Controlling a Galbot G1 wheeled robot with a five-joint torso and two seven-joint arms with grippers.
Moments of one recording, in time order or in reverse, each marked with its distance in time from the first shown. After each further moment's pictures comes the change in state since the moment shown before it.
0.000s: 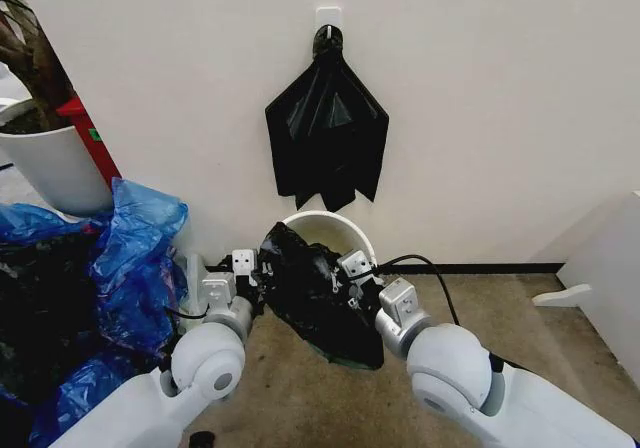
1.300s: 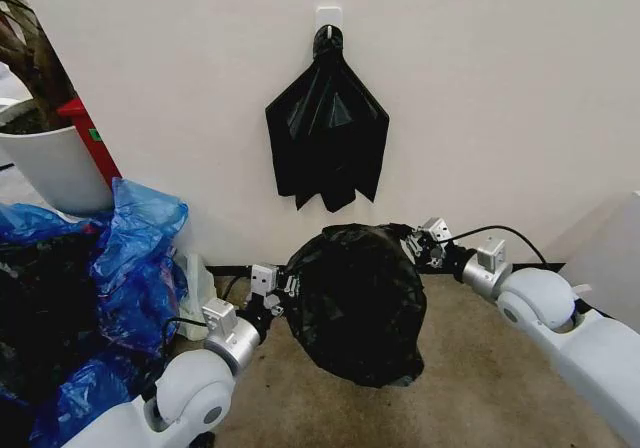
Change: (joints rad) left arm 0.129 0.050 -0.023 -0.045 0.113 -0.176 0.450; right arm -0.008 -0.179 0.325 -0.487 -0.001 0.459 -0.719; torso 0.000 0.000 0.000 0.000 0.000
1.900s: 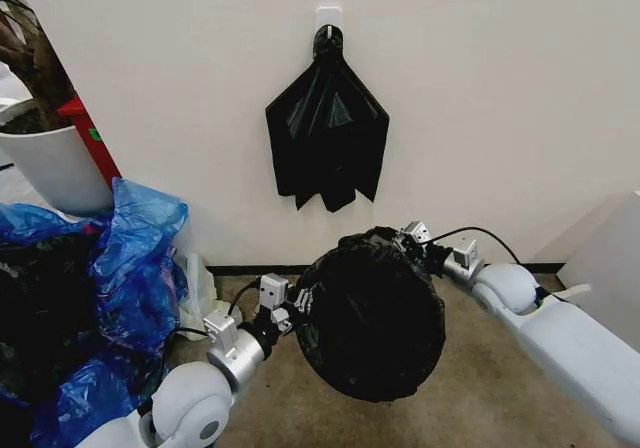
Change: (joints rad) left arm 0.059 -0.011 -0.029 -0.031 -0.025 -0.023 0.088; right arm 0.127 0.066 -0.136 -0.191 -0.052 0.089 -0.051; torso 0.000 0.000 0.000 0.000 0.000
